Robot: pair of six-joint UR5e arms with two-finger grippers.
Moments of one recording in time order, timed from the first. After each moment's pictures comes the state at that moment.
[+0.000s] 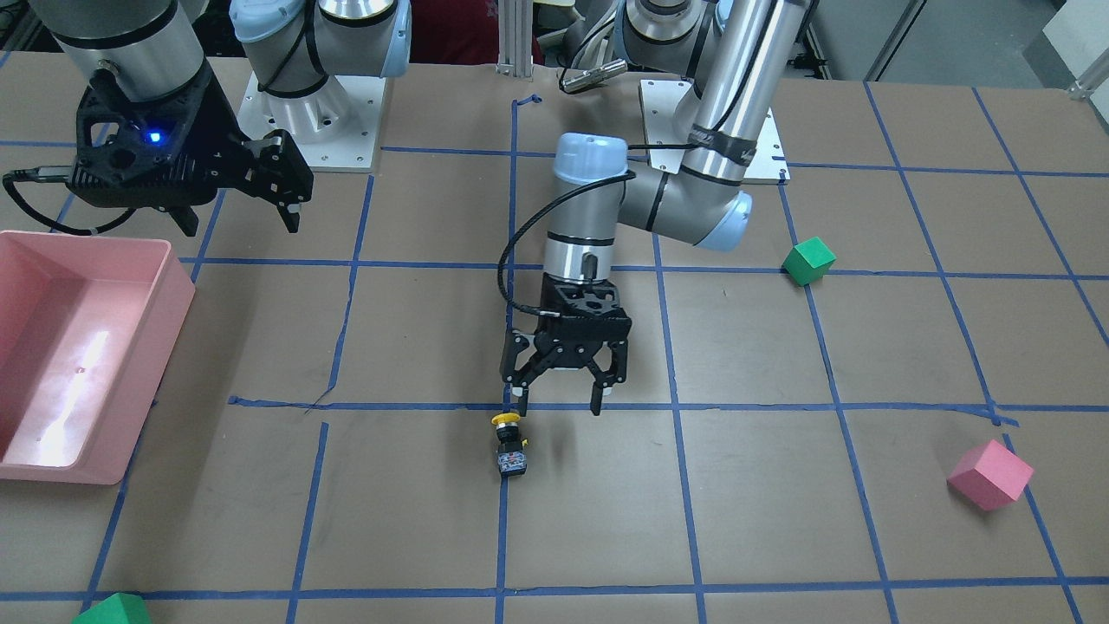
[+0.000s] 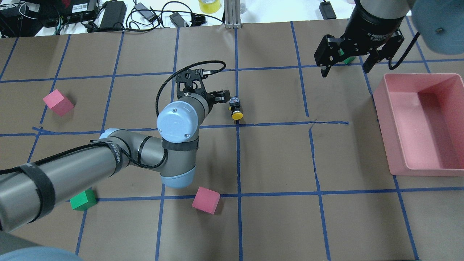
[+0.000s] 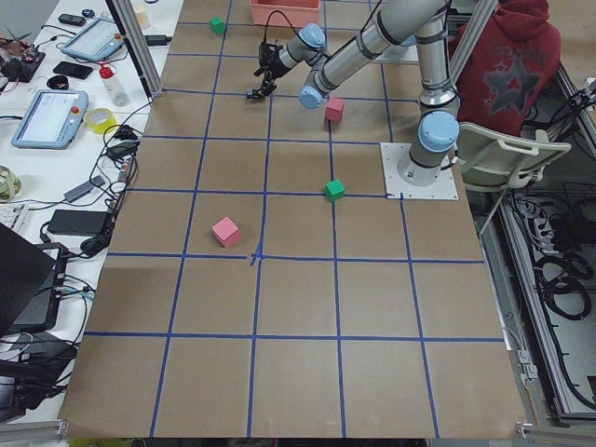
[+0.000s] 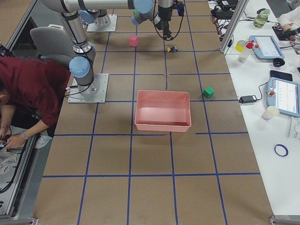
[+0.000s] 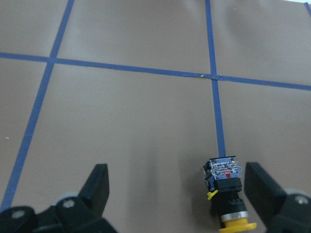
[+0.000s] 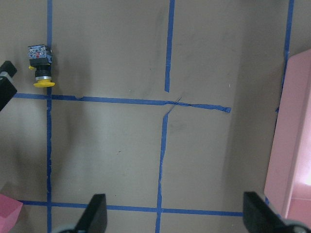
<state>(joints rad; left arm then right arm) -1.96 -2.10 -2.02 0.13 1.77 -0.48 1.56 -1.55 1.52 -1.57 -1.56 -0.07</state>
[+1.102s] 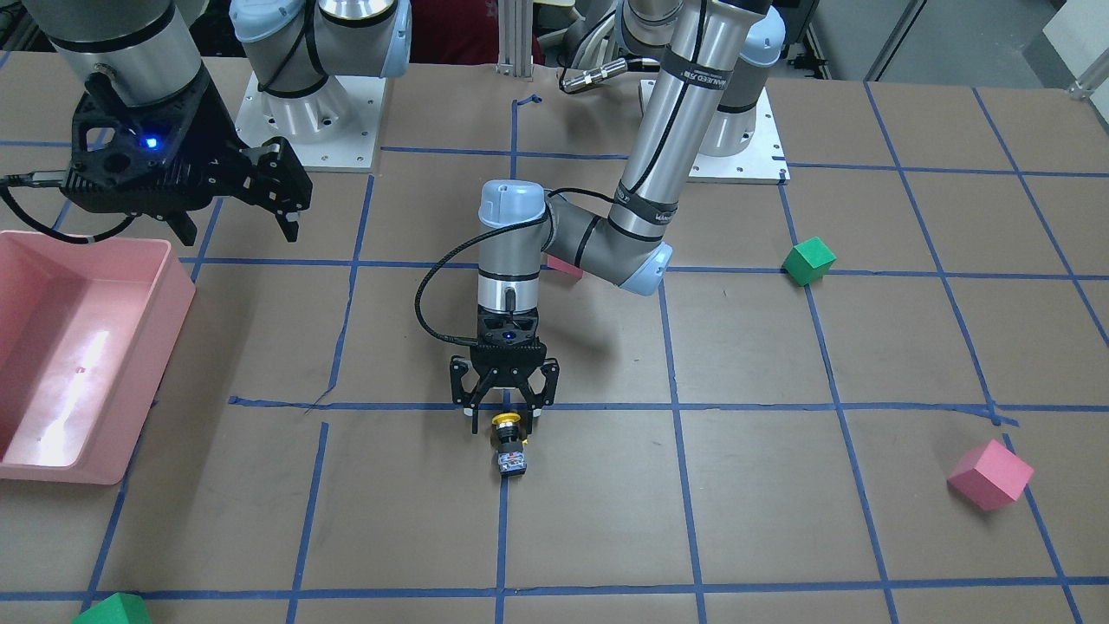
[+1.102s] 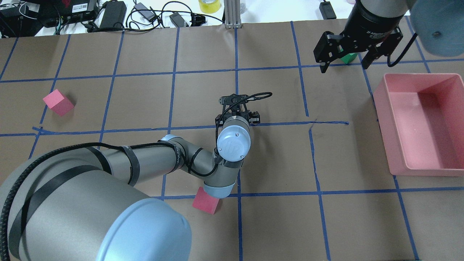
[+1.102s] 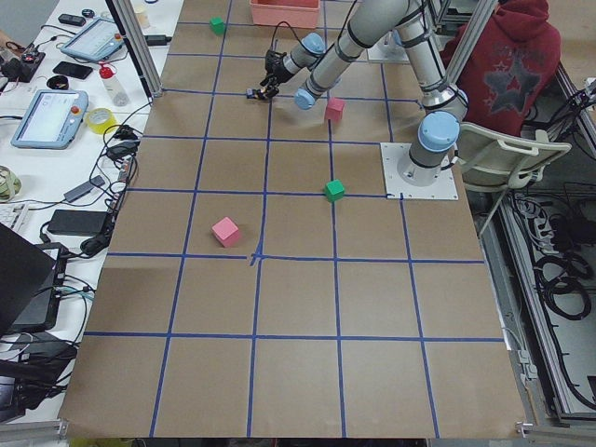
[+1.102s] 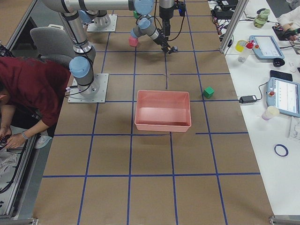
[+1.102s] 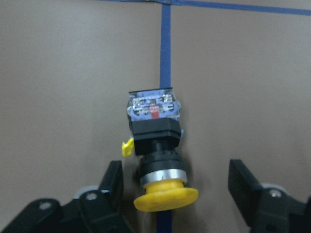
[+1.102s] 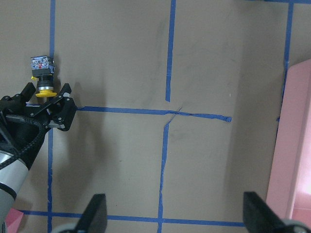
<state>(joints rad) -2.06 -2.26 -1.95 0.19 1.85 -0.43 1.56 -1.55 1.53 -1.61 -1.56 -0.07</state>
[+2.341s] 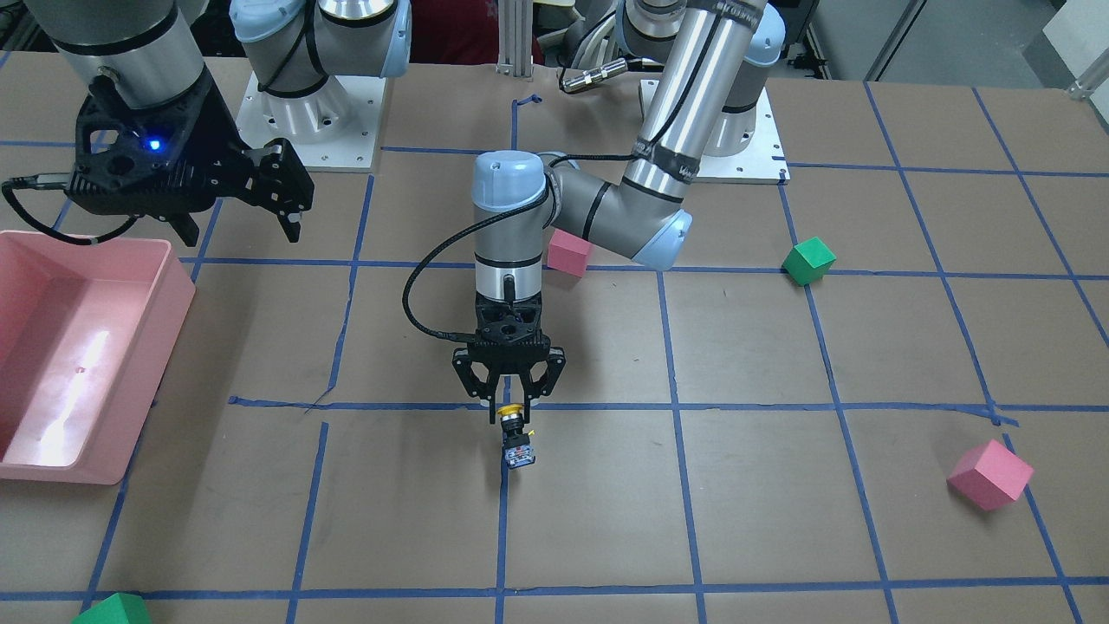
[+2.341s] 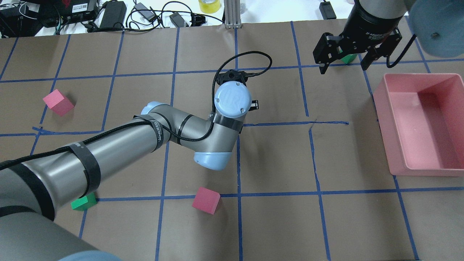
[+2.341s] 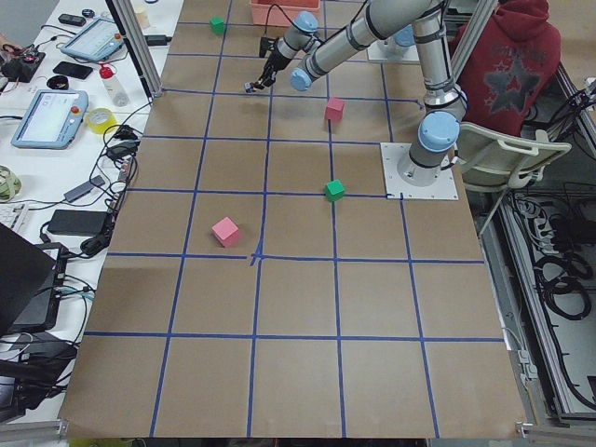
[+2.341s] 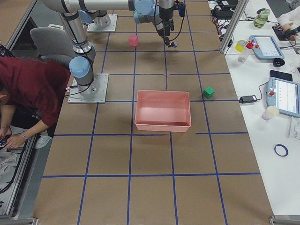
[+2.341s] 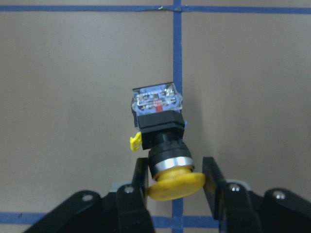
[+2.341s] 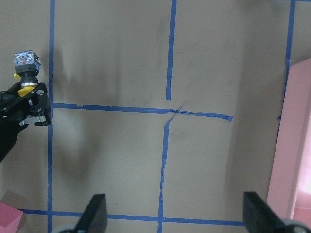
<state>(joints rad) -2.01 -2.06 -1.78 -0.57 1.68 -0.56 1.56 -1.55 1.53 -1.61 -1.56 -0.07</state>
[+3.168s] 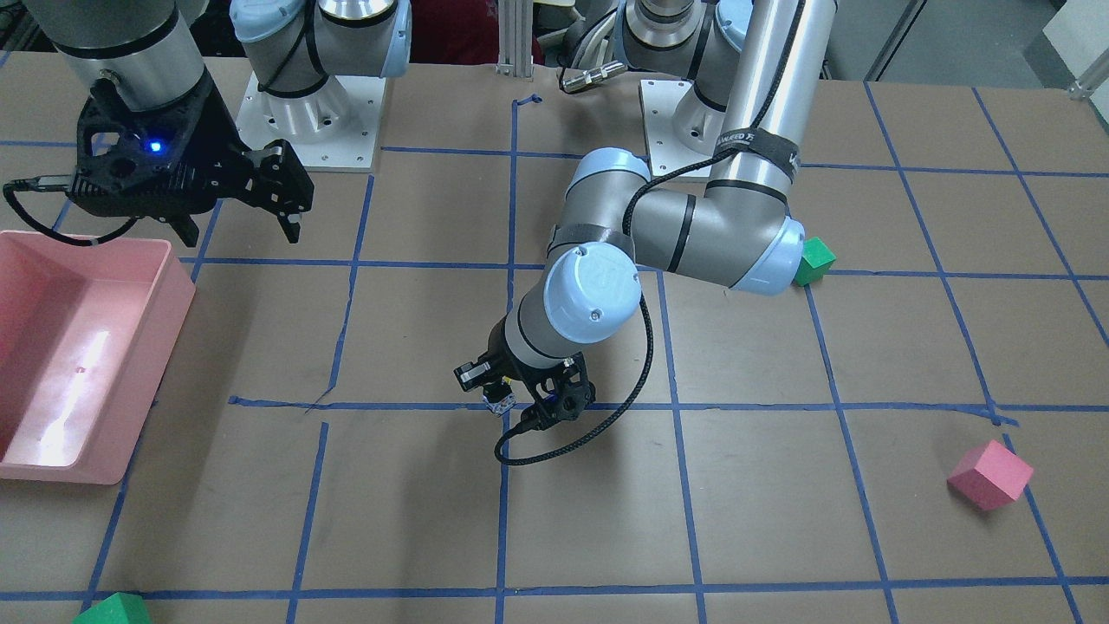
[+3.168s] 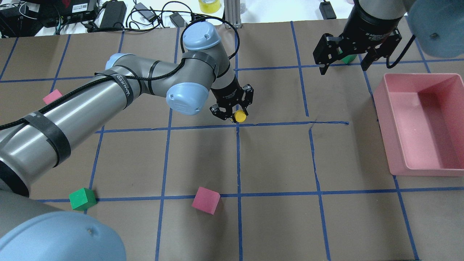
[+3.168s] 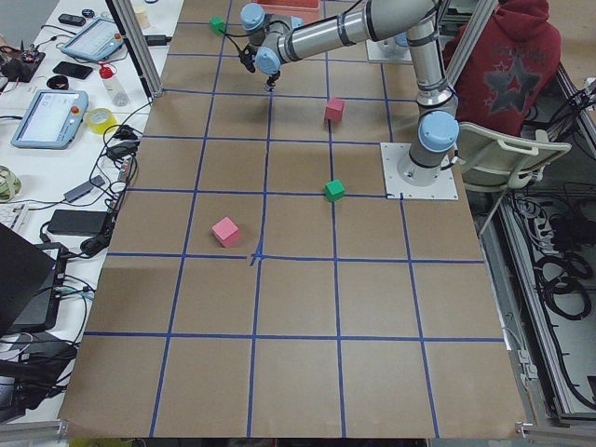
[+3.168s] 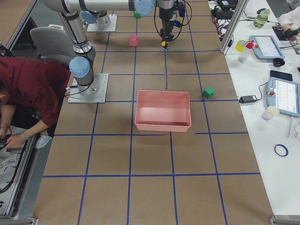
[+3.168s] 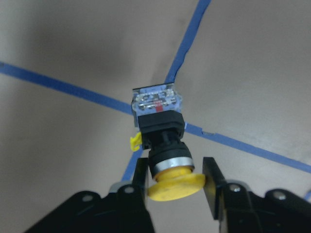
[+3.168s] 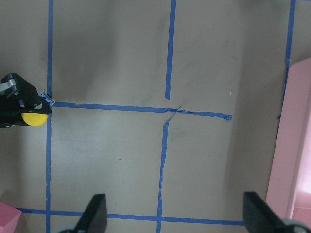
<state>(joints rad) -1.85 -2.10 -1.56 -1.13 1.16 -0.85 1.56 -1.55 1.54 -1.61 -1.56 -0.08</state>
